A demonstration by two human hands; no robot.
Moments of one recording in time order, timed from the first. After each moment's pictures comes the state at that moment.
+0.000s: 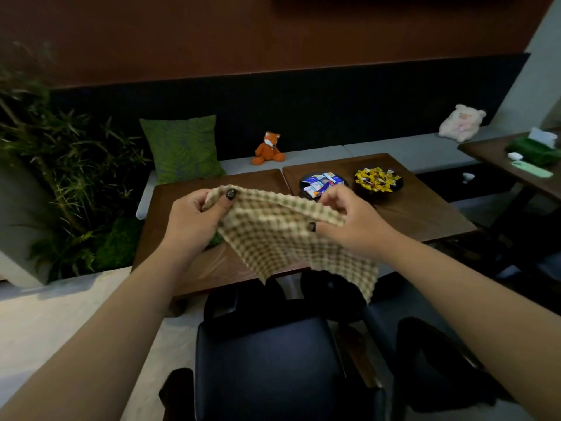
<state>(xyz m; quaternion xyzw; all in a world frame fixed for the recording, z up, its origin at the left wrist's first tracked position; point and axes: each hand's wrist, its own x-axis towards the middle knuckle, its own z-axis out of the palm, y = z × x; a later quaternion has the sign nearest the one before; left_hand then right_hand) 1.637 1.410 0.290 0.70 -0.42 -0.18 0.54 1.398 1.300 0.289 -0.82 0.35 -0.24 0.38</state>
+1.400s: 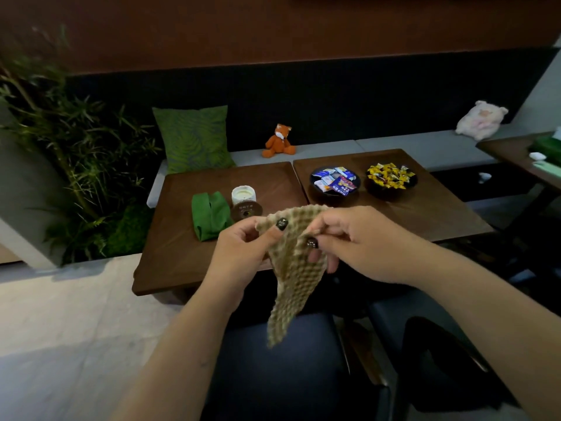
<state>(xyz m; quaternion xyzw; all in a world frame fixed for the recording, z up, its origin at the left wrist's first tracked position) 1.562 1.441 0.273 0.59 -0.29 -0.39 0.64 1.396 1.358 0.331 -0.90 0.25 -0.10 0.35</state>
